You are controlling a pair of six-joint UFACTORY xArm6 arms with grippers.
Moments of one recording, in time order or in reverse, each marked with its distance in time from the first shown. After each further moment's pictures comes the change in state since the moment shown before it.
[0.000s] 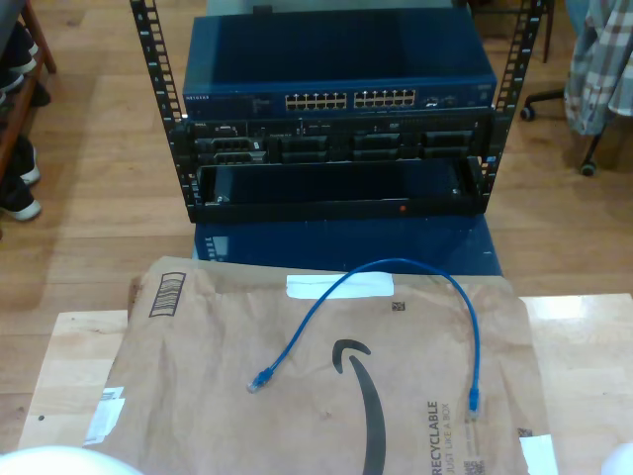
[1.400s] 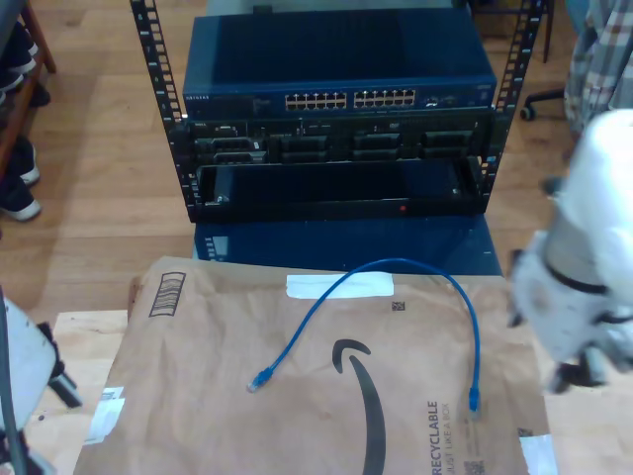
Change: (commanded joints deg) left arm -71.6 2.5 -28.0 -14.3 16.6 -64.0; right arm 101.5 16.9 -36.5 5.9 11.2 86.5
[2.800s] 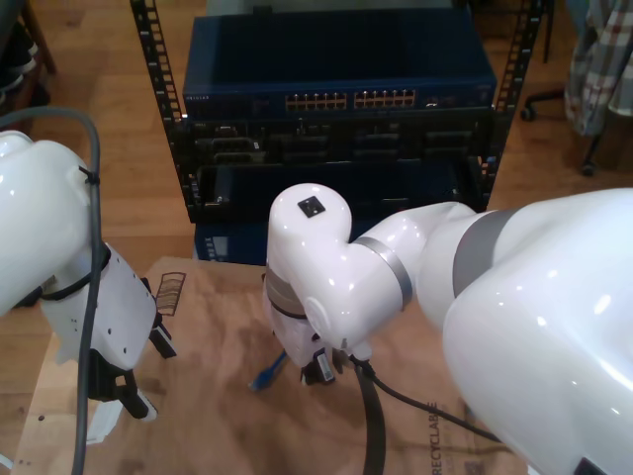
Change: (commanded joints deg) left arm -14.4 9.8 -3.9 -6.1 -8.1 -8.9; right arm 19.0 35.5 -14.5 0.5 -30.2 6.7
